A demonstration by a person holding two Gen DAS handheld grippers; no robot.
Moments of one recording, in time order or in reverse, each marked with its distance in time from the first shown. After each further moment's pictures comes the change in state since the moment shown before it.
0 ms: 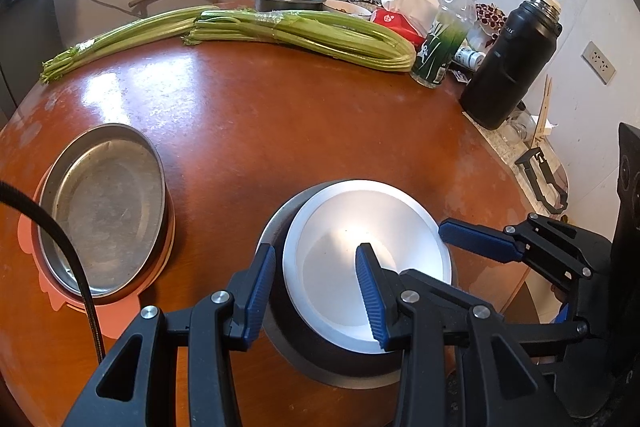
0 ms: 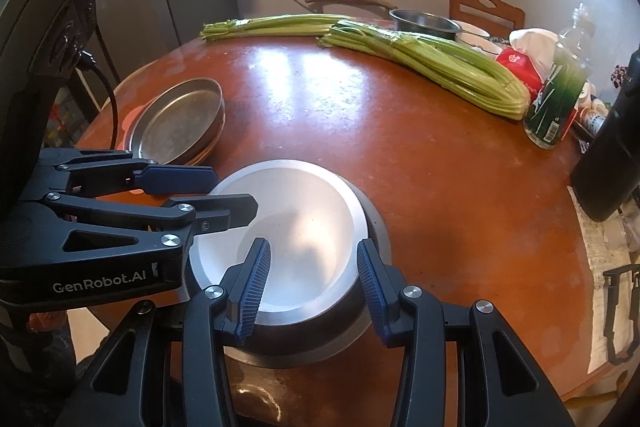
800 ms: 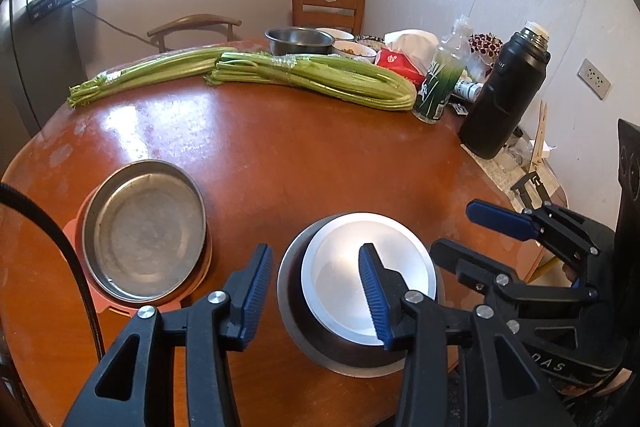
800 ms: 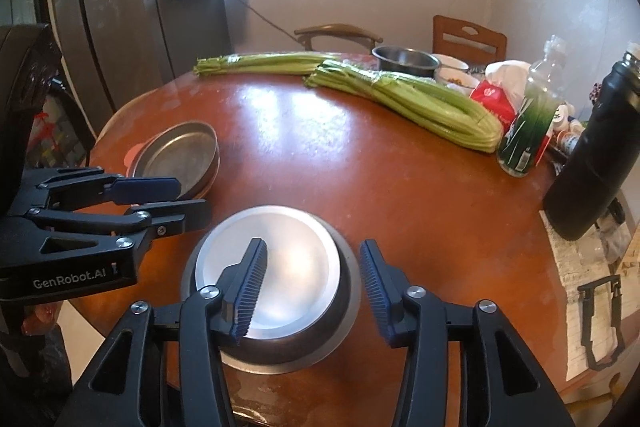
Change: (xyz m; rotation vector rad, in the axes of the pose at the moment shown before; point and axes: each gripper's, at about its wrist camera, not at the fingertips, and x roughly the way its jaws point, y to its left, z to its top) left arm -0.047 -0.004 0.001 0.001 -0.123 0.049; right arm -0.040 -0.008 0.014 0.009 -0.122 -0.055
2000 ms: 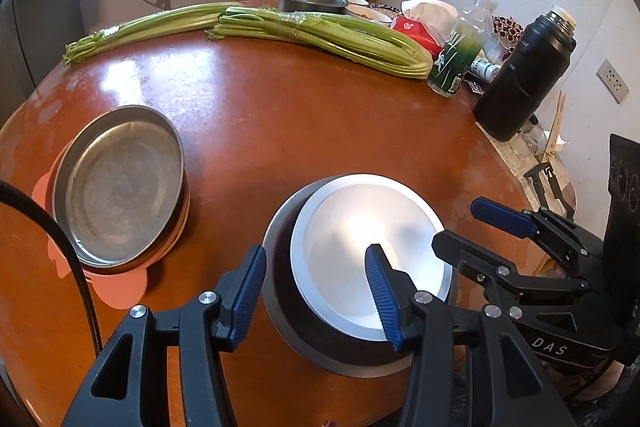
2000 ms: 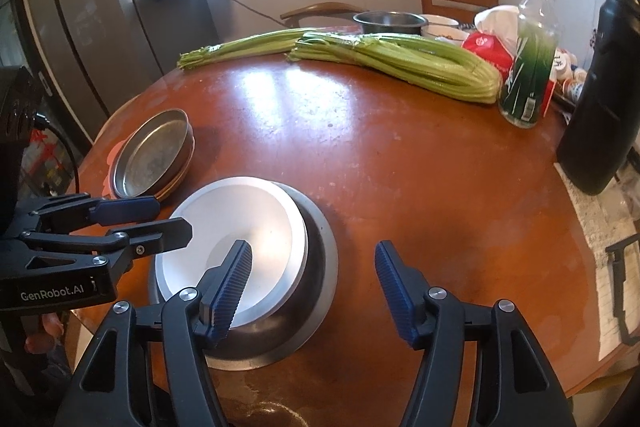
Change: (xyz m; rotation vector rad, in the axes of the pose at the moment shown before) left arm 0.038 0.000 -0.017 -0.078 0.112 -0.002; right arm 0.035 -0.034 -0.026 0.124 0.076 0.064
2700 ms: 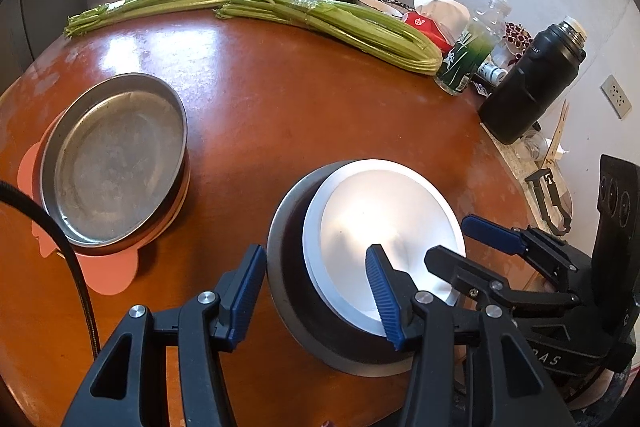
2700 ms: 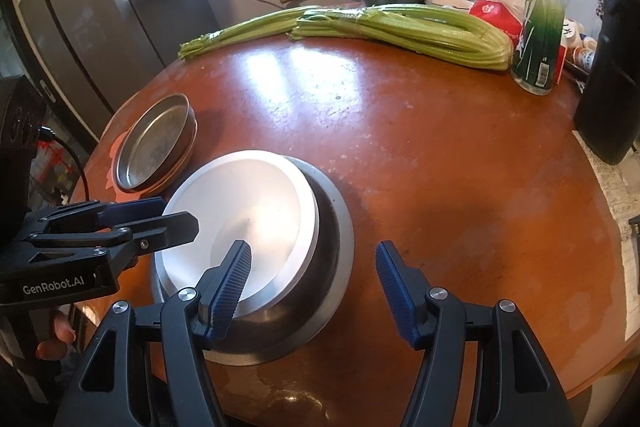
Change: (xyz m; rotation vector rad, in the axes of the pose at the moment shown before) left arm 0.012 0.014 -0.005 -0.060 0.027 -0.033; right arm 0.017 -0.001 -0.008 0.044 0.062 0.051
